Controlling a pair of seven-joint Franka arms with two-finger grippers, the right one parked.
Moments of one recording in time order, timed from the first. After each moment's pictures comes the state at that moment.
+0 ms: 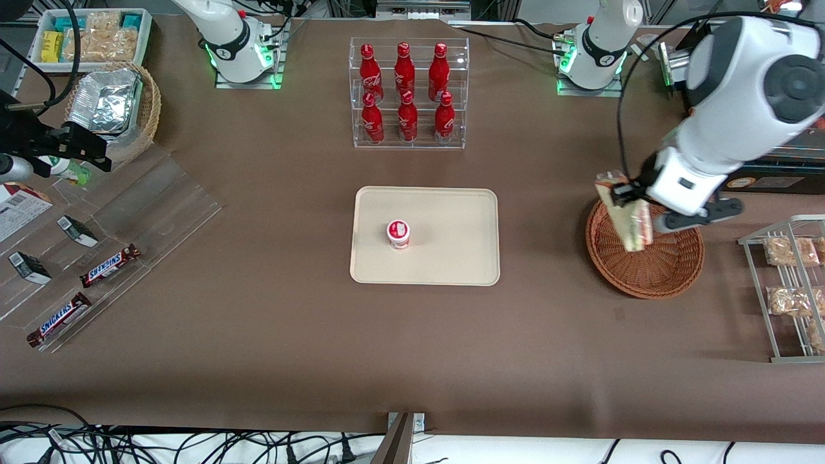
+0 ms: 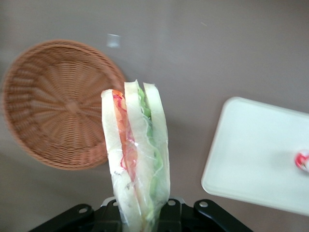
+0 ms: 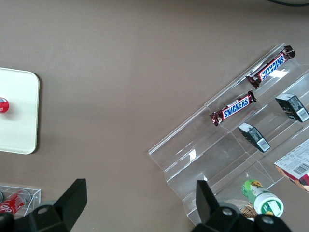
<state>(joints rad) 0.11 0.13 -0.37 -1.73 0.00 1.80 -0.47</state>
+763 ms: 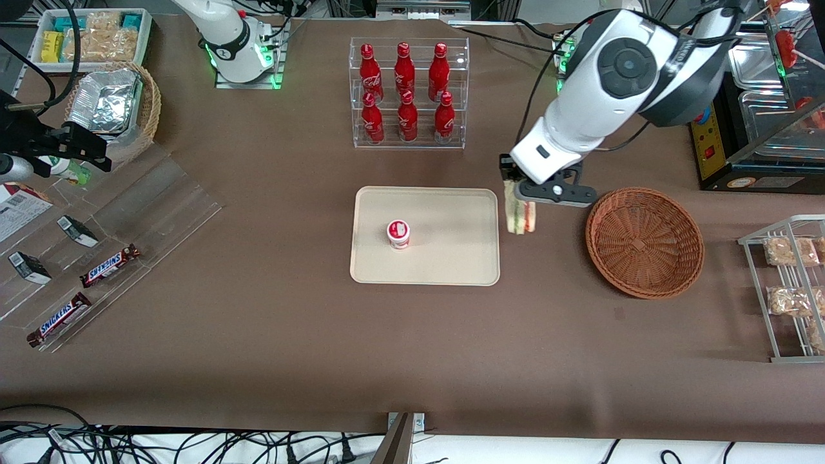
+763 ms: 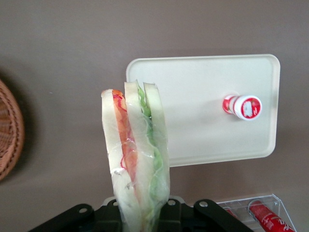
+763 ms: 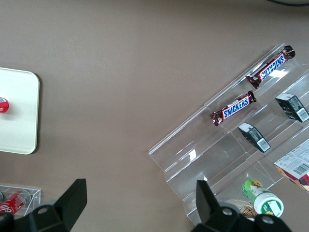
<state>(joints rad) 0.06 0.22 -0.61 -1.73 -0.02 1.91 -0.47</state>
